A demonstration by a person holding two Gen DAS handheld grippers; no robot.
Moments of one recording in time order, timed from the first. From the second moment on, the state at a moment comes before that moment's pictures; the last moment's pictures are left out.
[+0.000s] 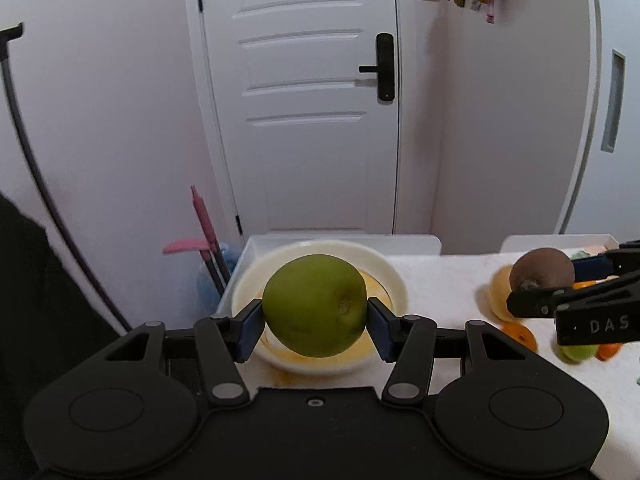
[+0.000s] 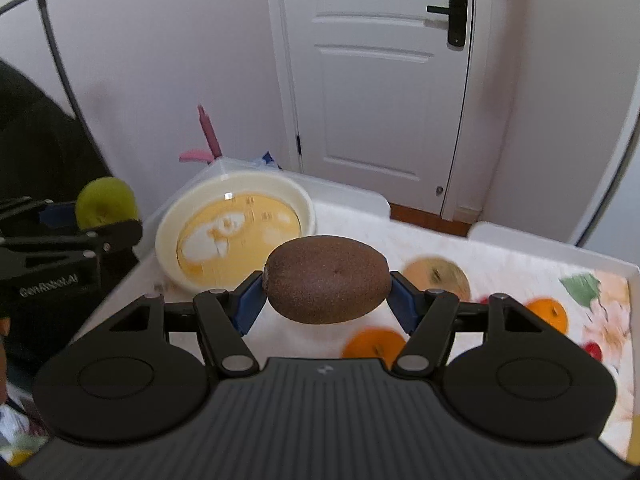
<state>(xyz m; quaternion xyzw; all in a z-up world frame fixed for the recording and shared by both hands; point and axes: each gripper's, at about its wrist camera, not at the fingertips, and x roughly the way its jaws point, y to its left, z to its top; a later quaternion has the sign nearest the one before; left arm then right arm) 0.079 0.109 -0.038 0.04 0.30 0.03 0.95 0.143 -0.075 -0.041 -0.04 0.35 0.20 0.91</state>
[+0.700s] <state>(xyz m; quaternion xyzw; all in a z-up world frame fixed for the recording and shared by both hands) 0.224 0.160 -0.103 0.09 0.35 -0.06 0.93 0.248 -0.008 -0.066 0.00 0.37 0.12 0.92</state>
